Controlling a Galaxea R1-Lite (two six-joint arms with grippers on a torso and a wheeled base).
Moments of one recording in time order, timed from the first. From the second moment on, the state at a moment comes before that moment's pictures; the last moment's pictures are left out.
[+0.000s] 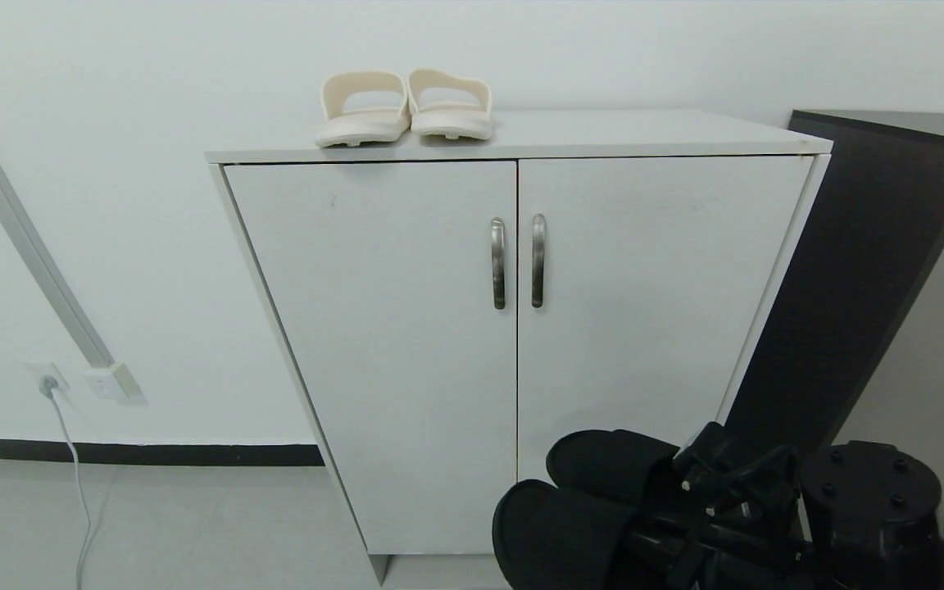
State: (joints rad) left arm 0.00 0.00 0.00 0.00 -0.03 0.01; right arm 0.86 1.63 -0.35 -0.88 -0.05 0.08
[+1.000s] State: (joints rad) left arm -0.01 0.57 -0.22 -0.26 -0.39 -0.03; right arm 0.87 1.63 -0.34 -0.88 -0.04 0.08
